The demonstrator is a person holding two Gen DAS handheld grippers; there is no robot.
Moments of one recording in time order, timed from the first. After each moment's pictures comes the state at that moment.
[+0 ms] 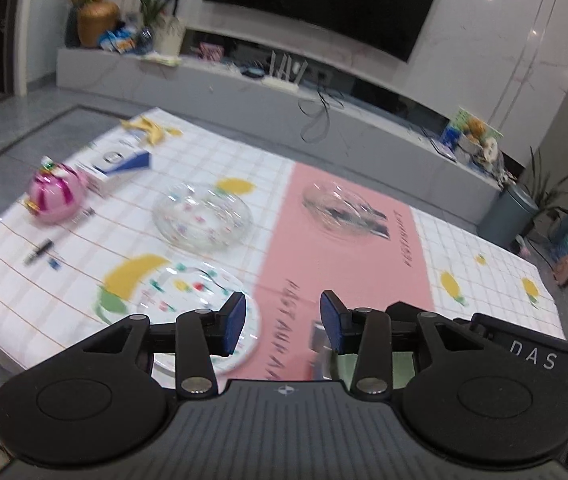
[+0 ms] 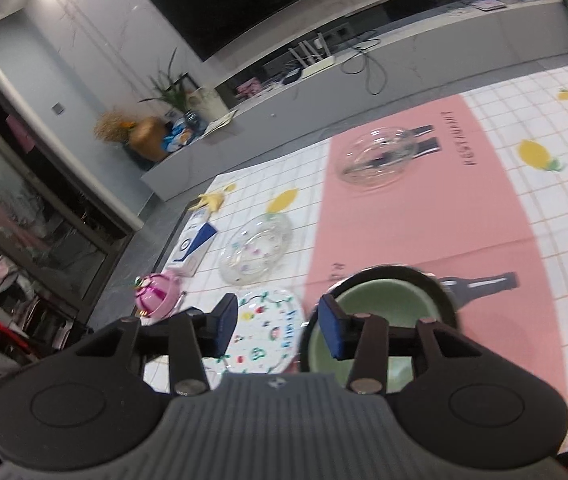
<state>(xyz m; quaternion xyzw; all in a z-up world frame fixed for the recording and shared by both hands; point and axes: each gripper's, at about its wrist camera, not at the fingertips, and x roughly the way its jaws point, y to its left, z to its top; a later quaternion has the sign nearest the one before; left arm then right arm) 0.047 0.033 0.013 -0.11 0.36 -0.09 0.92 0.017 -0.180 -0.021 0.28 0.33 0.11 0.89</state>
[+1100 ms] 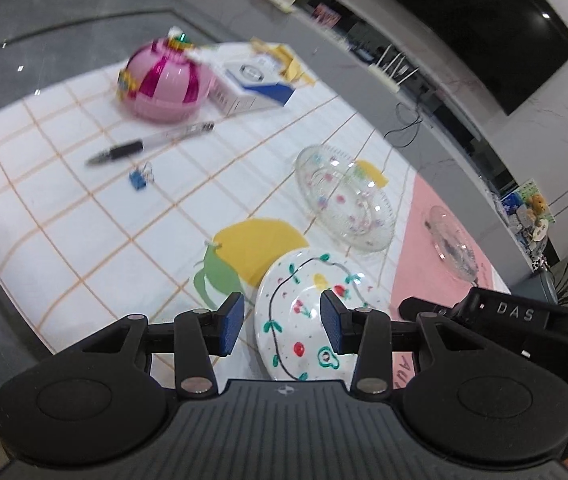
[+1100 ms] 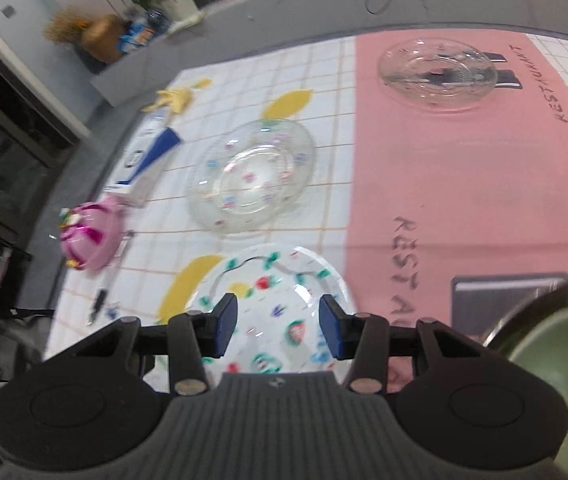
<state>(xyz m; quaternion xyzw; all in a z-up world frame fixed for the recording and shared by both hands) 0.110 0.162 -0.100 -0.29 0.42 -0.01 0.86 0.165 -0.064 -0.095 0.19 0.48 0.06 0.85</state>
